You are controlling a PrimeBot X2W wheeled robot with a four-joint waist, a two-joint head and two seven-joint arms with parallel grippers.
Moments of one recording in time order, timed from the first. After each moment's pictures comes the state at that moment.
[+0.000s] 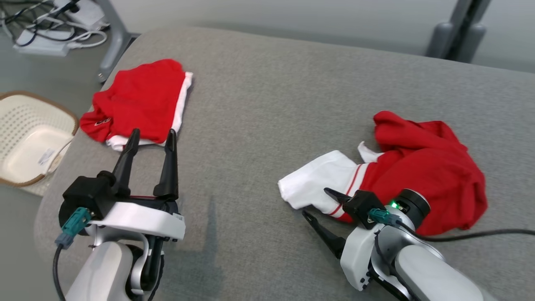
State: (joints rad) left arm -0.26 0.22 -0.31 0.10 -0.51 0.14 -0.21; right arm -0.46 -0.23 0.74 0.37 0.29 0.13 0.05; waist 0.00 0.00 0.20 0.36
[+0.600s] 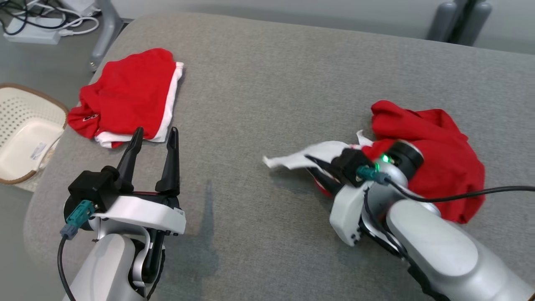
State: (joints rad) left arm -0.32 0.19 -0.30 0.23 -0.52 0.09 -0.25; right arm -0.65 -0.24 0.82 0.44 0.31 0.13 0.08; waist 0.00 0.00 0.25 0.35
